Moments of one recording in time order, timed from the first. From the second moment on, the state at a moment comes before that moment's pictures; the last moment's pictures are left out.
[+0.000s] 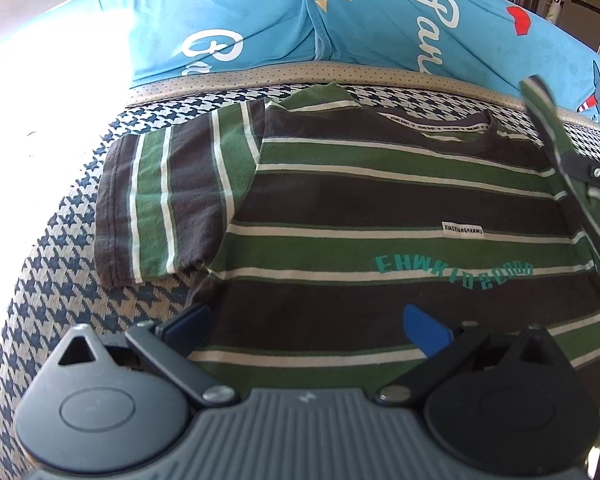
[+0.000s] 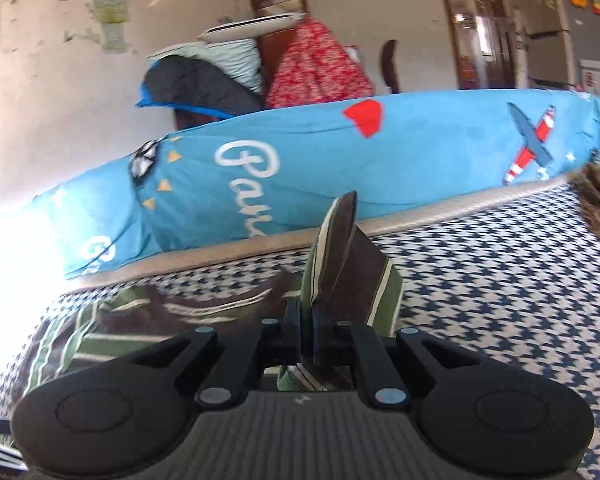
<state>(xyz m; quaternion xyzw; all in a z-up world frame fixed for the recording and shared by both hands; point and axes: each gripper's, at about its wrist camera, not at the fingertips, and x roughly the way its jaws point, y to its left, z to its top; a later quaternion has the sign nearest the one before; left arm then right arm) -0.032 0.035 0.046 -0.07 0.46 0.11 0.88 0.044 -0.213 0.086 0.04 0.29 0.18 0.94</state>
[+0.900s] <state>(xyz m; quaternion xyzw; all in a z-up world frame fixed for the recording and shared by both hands) -0.031 0.044 0.043 -0.09 0.47 0.13 0.87 0.058 -0.212 0.059 0.06 0.36 0.20 0.91</state>
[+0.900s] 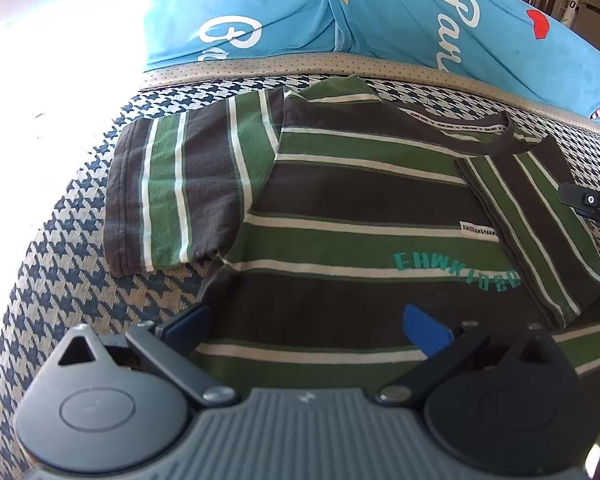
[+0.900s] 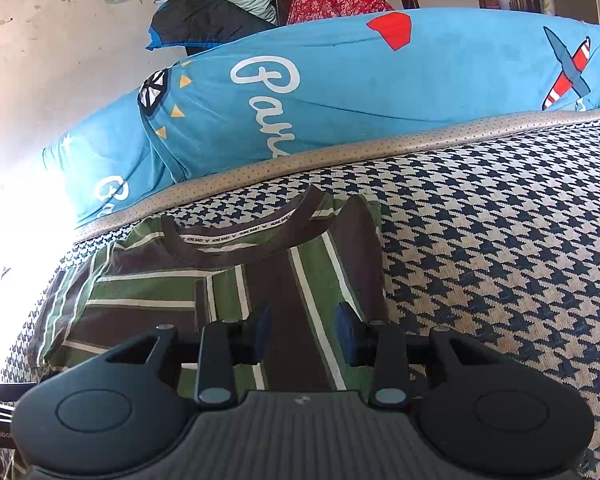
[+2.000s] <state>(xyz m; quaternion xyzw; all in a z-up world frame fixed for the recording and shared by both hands) -0.040 0.130 0.049 -0.20 0.44 0.18 0.85 0.059 -0.195 0.054 0.04 0.42 0.09 0.90</state>
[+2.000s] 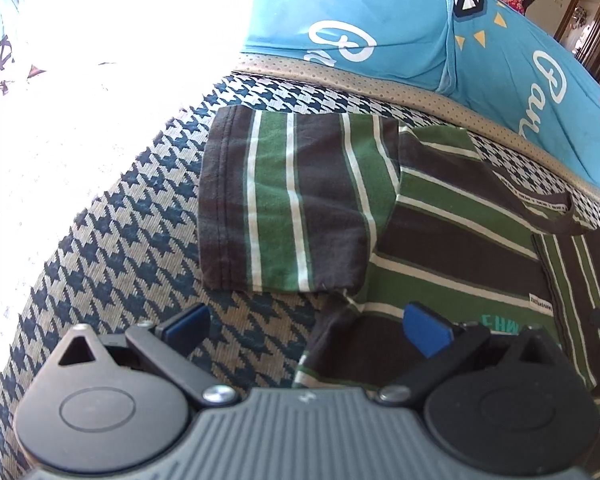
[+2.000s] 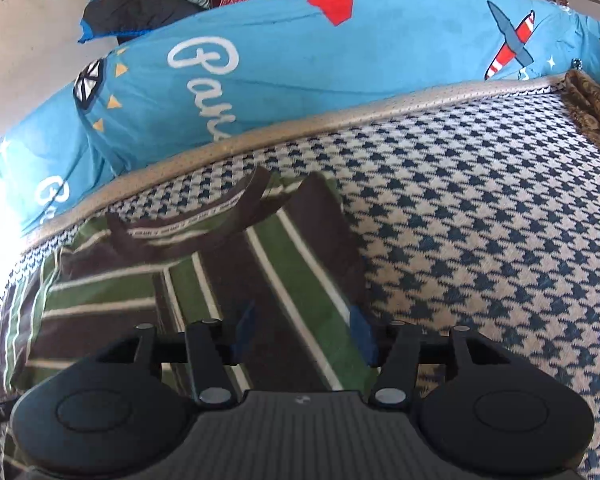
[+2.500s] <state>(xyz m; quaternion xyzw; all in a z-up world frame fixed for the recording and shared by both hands) -0.033 0.190 0.048 -0.30 0.42 0.21 0.83 0.018 -0.153 0.070 0.04 0.41 0.14 0.90</state>
